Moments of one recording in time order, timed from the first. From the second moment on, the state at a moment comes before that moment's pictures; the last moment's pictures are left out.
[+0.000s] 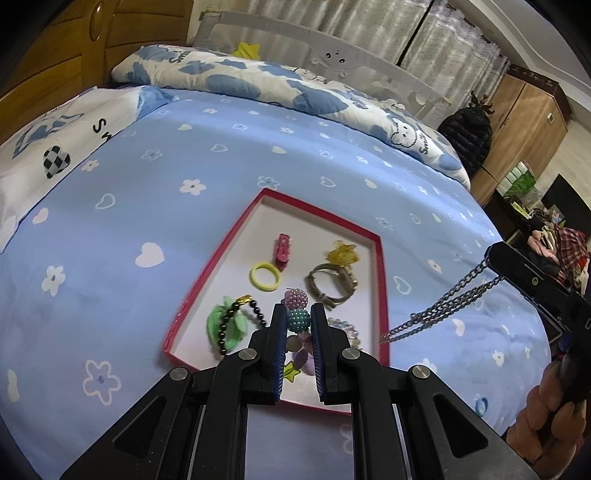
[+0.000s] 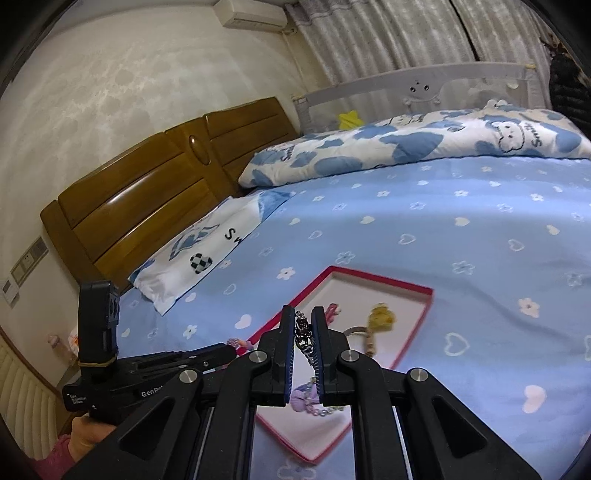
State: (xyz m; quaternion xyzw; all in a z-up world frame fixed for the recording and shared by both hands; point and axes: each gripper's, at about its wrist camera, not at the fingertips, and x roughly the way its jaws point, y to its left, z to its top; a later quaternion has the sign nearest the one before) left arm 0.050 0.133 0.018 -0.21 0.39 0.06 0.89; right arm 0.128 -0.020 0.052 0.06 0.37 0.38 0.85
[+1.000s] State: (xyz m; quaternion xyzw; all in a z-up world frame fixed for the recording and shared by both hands) left arm 0.093 0.147 -0.057 -0.21 0.46 0.09 0.86; right arm 0.146 0.016 -0.061 0.04 0.49 0.36 0.79
